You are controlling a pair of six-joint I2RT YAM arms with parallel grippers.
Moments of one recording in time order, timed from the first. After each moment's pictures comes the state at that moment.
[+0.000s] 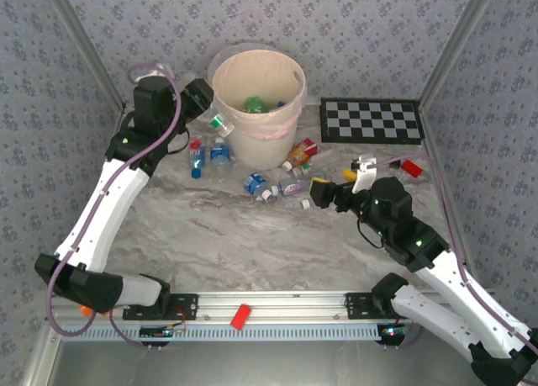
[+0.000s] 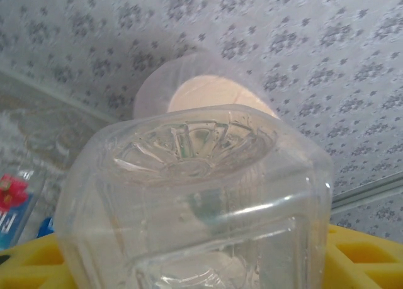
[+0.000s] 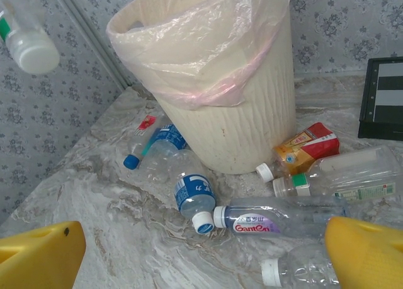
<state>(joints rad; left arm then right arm) -0.38 1.36 1.59 -0.52 -0.12 -0.76 0.66 0.68 0.80 -0.37 0.09 0.38</state>
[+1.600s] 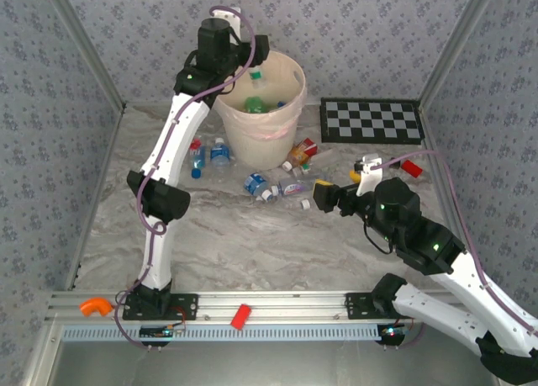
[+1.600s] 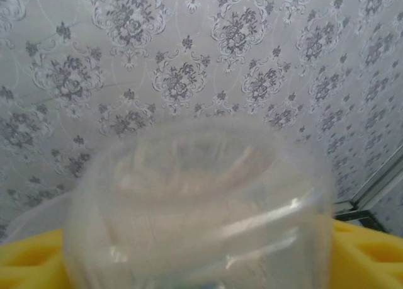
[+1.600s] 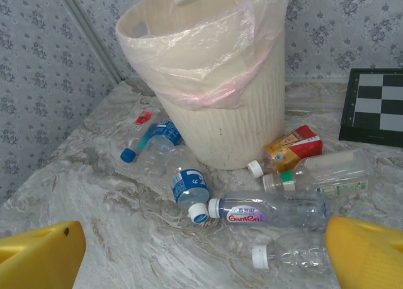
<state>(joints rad) -0.45 2.21 2.64 -0.61 -0.05 -0.27 0.79 0.68 0.96 -0.58 0.25 0.37</state>
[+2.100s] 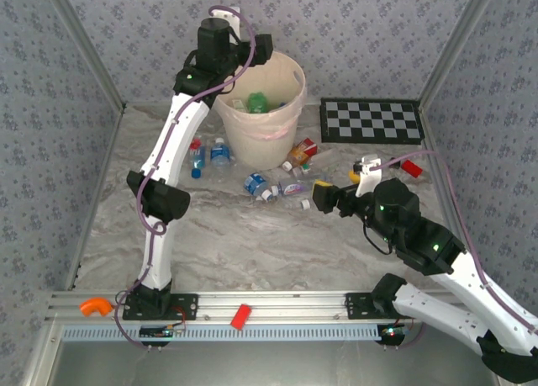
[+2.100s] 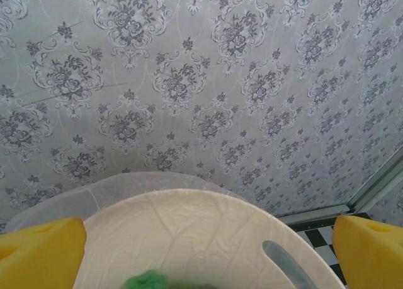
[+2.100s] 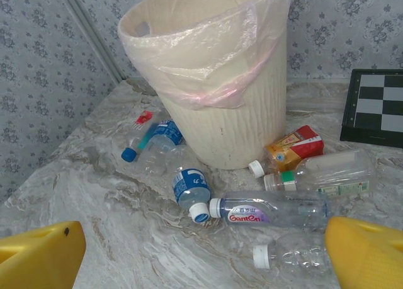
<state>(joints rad) -0.45 2.20 2.64 -0.61 -0.05 -0.28 0.81 0.68 0.95 -0.58 0.26 0.37</state>
